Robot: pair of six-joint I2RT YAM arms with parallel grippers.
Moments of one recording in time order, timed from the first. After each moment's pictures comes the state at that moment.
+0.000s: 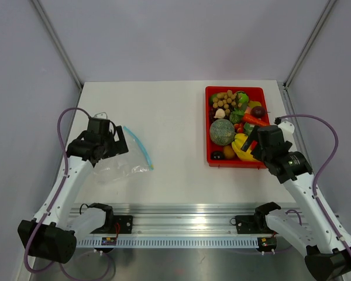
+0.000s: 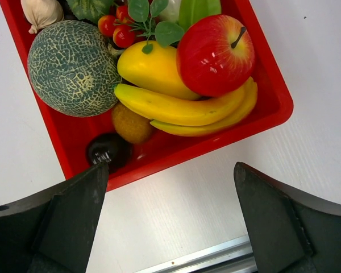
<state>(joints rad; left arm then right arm) -0.20 1.02 0.97 -0.89 -0.18 -0.42 0.33 0.85 0.95 -0.89 0.42 0.70</state>
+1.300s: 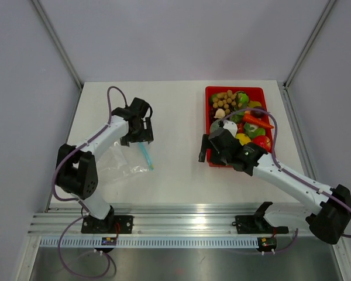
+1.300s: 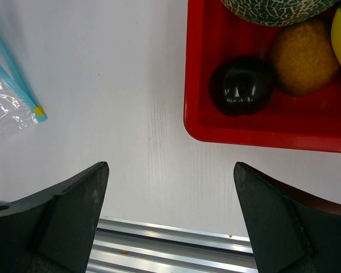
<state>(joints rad) -0.39 1.60 1.26 -0.88 -0.19 -0.53 0.79 1.20 0.98 -0.68 0.30 0.79</state>
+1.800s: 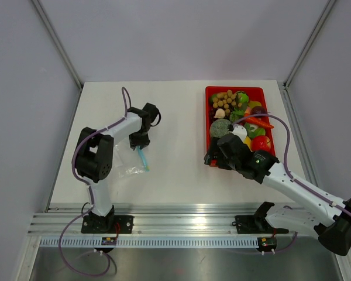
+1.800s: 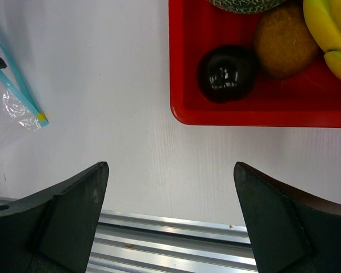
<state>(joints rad) -0.43 1.90 1.38 -0.94 -0.40 -0.67 0.79 1.04 0.91 -0.71 0.32 0.85</state>
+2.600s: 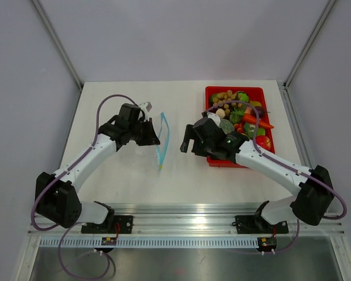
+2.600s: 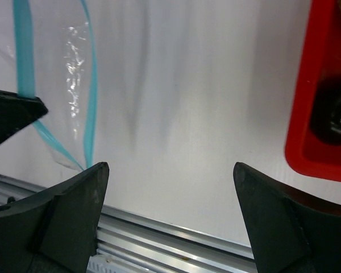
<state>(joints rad) -0.43 1.36 1.09 -0.57 0.27 -0.46 0.82 1.38 1.14 -0.61 0.21 0.88</state>
